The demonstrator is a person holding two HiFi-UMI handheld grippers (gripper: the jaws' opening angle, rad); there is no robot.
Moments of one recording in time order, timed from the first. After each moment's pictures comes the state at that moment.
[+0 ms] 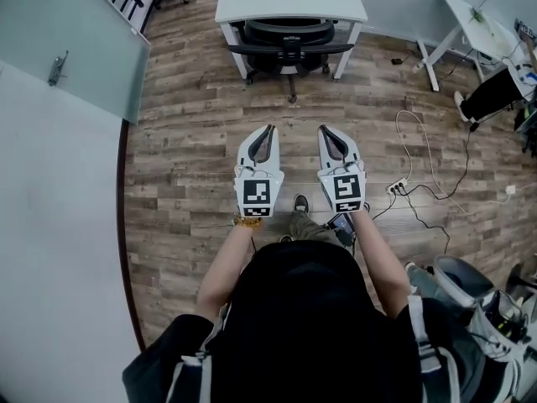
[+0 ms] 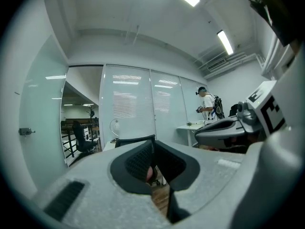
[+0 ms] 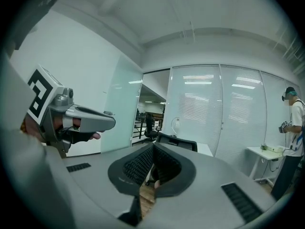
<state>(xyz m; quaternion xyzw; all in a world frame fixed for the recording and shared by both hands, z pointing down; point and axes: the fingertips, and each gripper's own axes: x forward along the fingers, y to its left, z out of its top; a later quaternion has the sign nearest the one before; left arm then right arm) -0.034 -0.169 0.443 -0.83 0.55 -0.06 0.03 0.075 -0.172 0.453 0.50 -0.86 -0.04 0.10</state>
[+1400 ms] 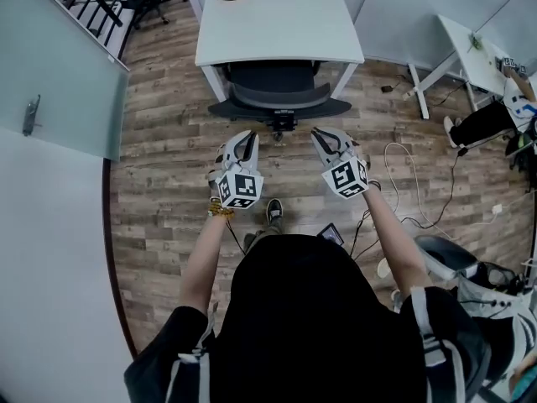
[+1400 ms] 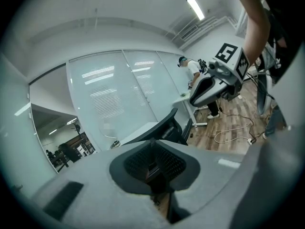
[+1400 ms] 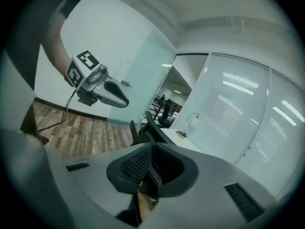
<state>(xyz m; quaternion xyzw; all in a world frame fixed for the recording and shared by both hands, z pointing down) -0.062 -0.464 0.527 -0.83 0.48 -0.24 0.13 0.082 -0.465 0.513 0.35 -0.88 -0.17 0.28</state>
